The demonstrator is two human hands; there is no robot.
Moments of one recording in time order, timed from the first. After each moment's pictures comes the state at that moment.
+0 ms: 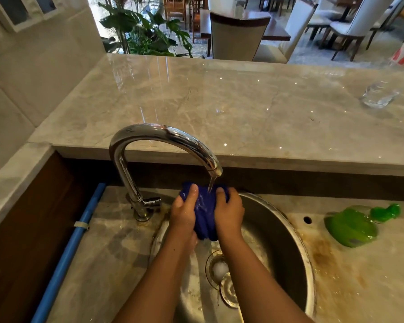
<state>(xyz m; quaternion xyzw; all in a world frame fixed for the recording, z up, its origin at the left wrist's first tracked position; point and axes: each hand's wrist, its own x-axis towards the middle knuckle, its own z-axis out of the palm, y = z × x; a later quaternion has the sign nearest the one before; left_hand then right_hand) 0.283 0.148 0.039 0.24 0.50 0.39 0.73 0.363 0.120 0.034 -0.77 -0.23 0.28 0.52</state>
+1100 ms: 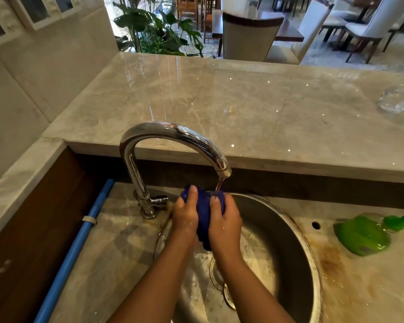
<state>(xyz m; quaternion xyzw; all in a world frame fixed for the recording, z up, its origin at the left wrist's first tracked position) 0.278 0.149 0.037 0.31 0.56 0.40 0.66 0.331 0.097 0.047 -0.72 -0.29 0.29 0.57</state>
